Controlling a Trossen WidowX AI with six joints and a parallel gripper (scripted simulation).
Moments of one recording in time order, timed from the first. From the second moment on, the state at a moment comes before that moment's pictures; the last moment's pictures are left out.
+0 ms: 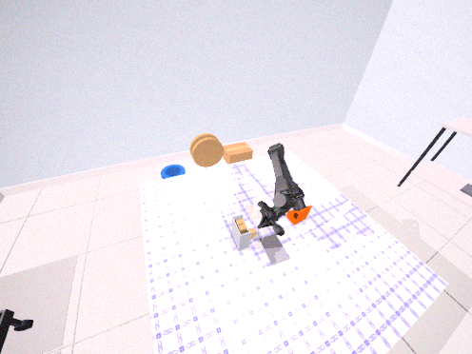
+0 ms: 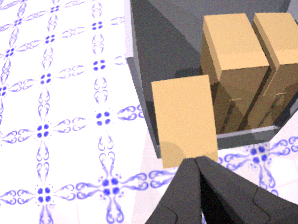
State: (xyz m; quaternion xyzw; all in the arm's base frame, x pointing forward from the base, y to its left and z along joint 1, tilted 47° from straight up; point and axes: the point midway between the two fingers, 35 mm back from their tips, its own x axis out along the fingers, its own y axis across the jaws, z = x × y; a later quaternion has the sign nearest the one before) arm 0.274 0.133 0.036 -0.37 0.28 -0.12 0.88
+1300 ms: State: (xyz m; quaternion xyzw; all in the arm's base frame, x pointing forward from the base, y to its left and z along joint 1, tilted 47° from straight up) arm 0.282 0.146 0.041 -0.07 0.27 -0.23 0.93
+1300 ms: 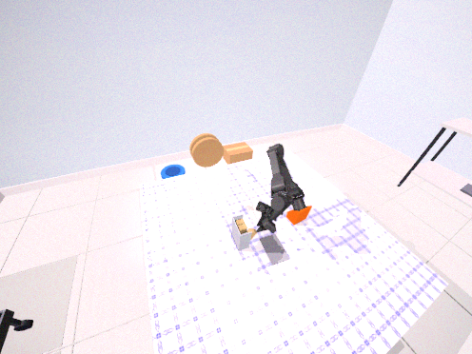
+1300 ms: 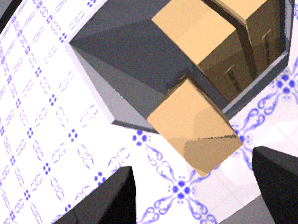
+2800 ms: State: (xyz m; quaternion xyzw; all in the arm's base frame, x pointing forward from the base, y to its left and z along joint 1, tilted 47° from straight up) arm 0.284 0.155 0.059 0.33 0.16 -0.40 0.84
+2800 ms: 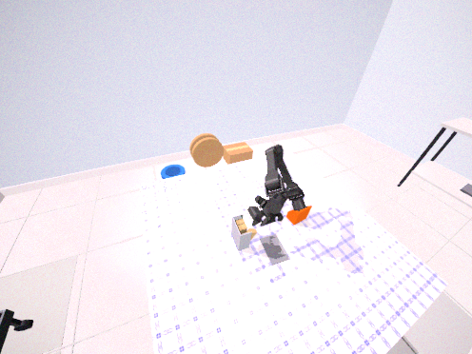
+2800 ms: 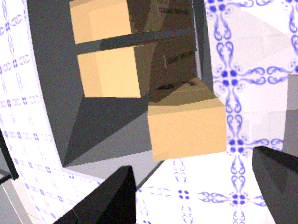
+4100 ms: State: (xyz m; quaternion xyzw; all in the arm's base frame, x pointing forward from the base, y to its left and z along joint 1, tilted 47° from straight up) arm 0.308 0.133 0.037 0.34 0.16 -0.41 0.83
